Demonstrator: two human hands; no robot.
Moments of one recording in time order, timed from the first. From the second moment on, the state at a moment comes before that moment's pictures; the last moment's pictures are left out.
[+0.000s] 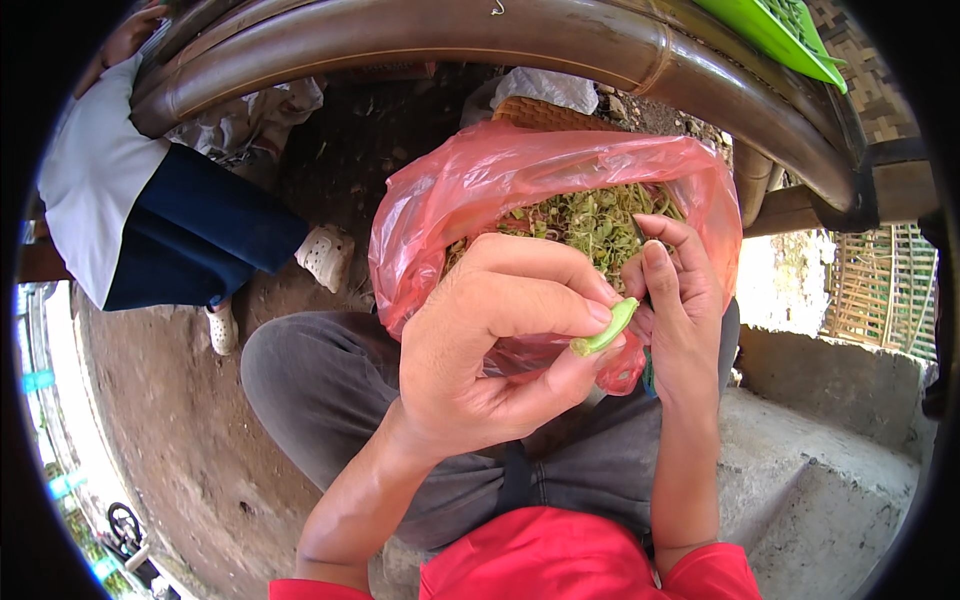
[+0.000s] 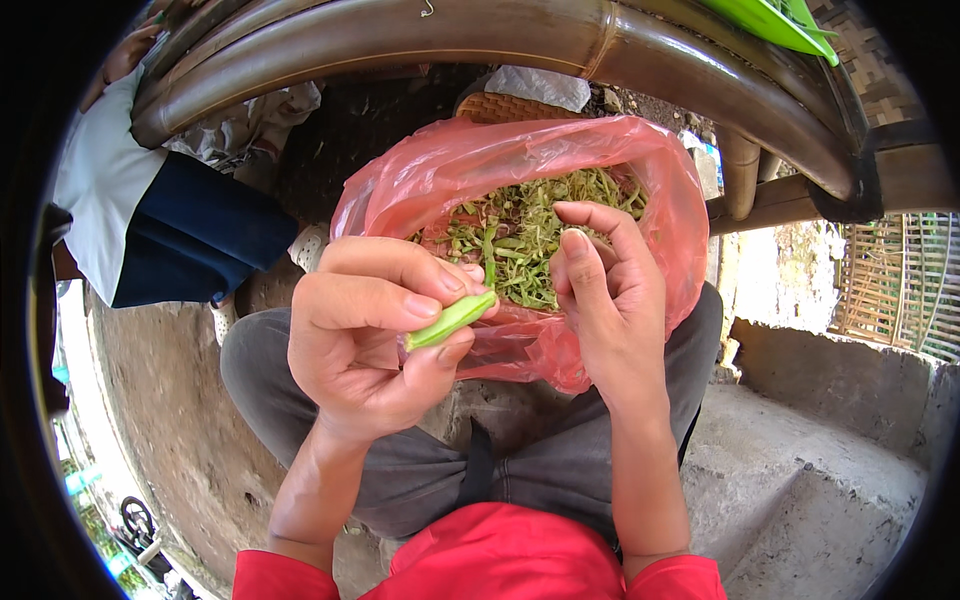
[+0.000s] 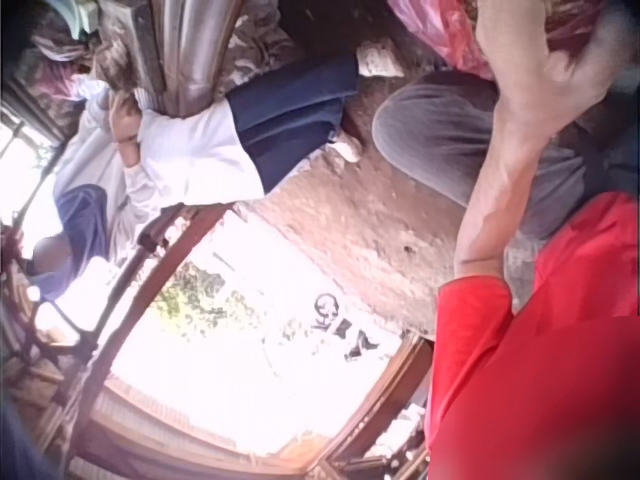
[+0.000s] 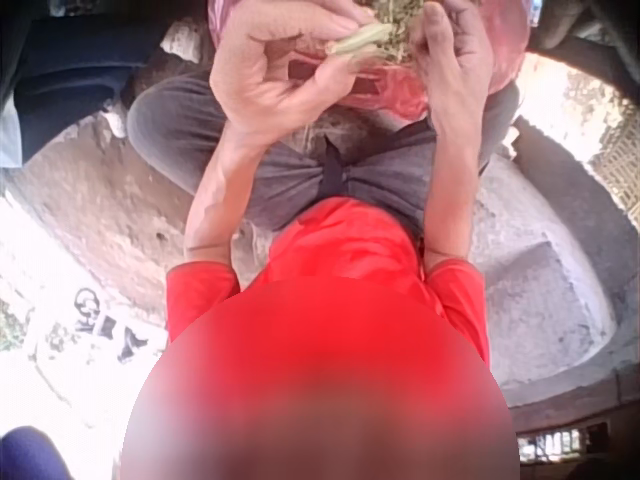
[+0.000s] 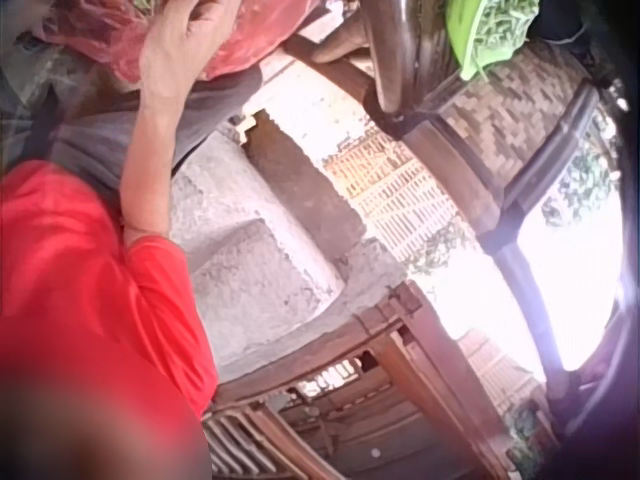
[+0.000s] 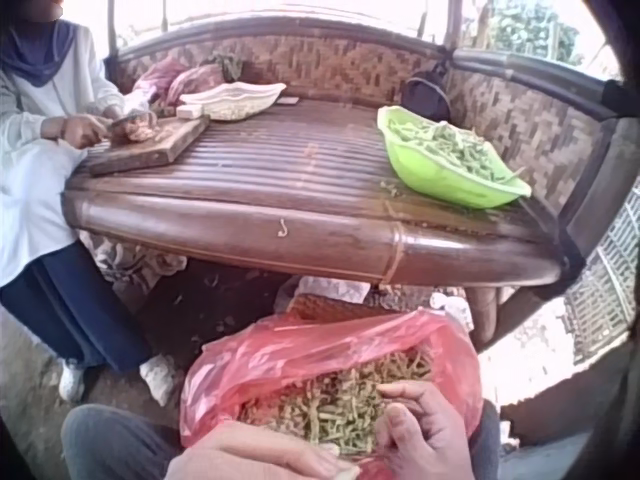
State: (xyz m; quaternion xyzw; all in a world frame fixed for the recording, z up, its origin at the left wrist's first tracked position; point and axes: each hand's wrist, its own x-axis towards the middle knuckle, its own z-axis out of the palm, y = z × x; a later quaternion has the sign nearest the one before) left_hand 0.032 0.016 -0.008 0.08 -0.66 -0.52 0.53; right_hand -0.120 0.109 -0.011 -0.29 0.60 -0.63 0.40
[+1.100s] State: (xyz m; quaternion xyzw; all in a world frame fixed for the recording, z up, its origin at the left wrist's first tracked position) left_hand 0.034 0.011 -0.014 0.12 -0.56 -0.71 0.41; right_hand -0.088 0.129 0.020 -0.38 0.48 -0.68 0.41
